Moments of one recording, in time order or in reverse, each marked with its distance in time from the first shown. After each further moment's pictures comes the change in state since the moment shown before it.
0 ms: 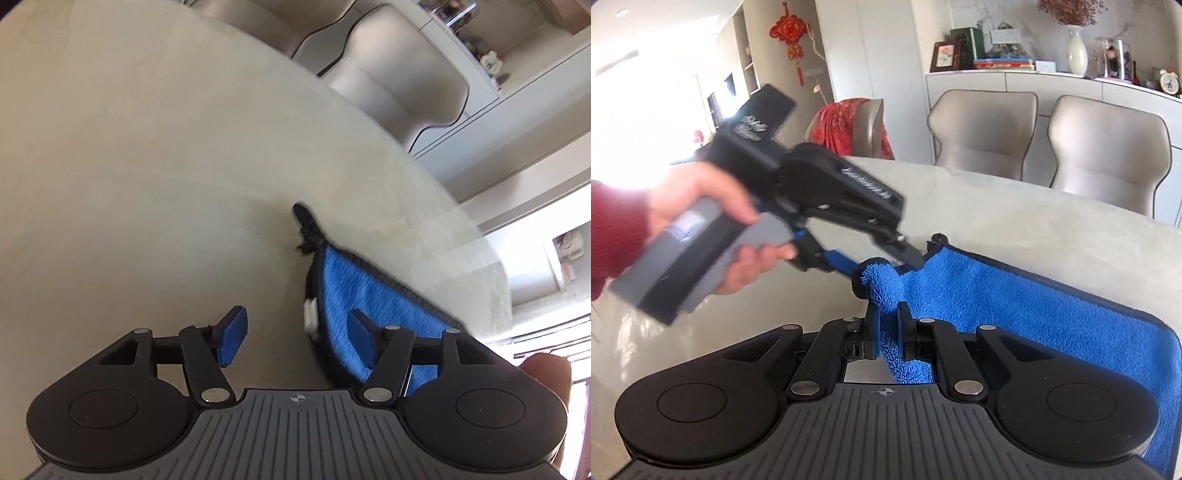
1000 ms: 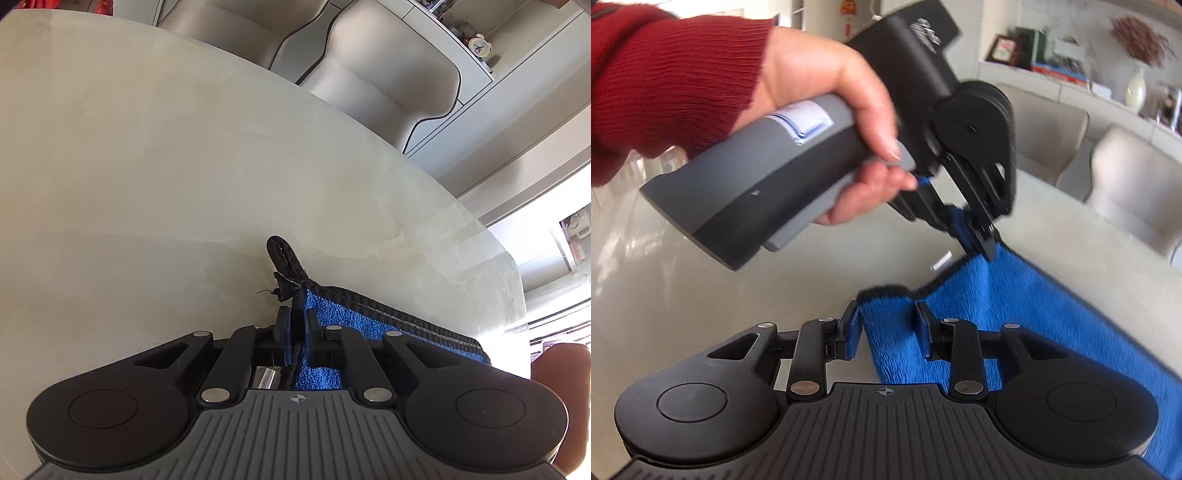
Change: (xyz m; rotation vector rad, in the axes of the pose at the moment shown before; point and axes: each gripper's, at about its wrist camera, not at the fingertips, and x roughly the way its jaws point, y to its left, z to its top) left arm 0.027 -0.026 0.024 0.116 -0.001 0.041; right arm 0.064 0.034 -0.010 -0.255 0.086 -0.012
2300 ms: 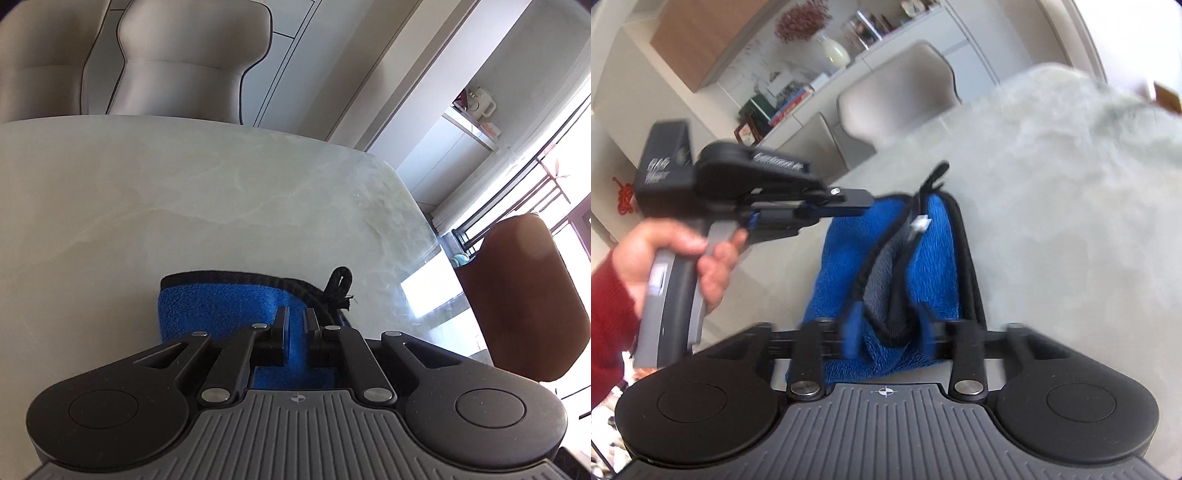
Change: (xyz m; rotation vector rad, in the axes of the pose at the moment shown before) left arm 0.026 -0.176 -0.066 0.440 0.047 -0.186; right arm -0.155 -0.134 -0.152 1.037 -0.215 -0.164
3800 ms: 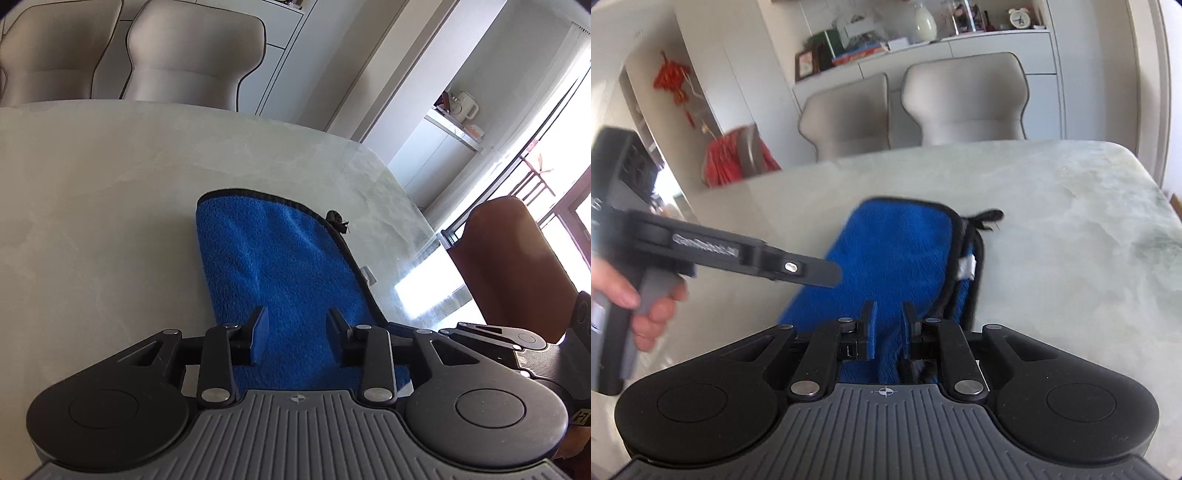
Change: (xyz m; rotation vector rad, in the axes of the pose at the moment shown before) left arm -0.052 0.008 -0.076 0.028 -0.046 -0.032; right arm -0.012 0.031 0.011 -0.442 0.082 -0.103
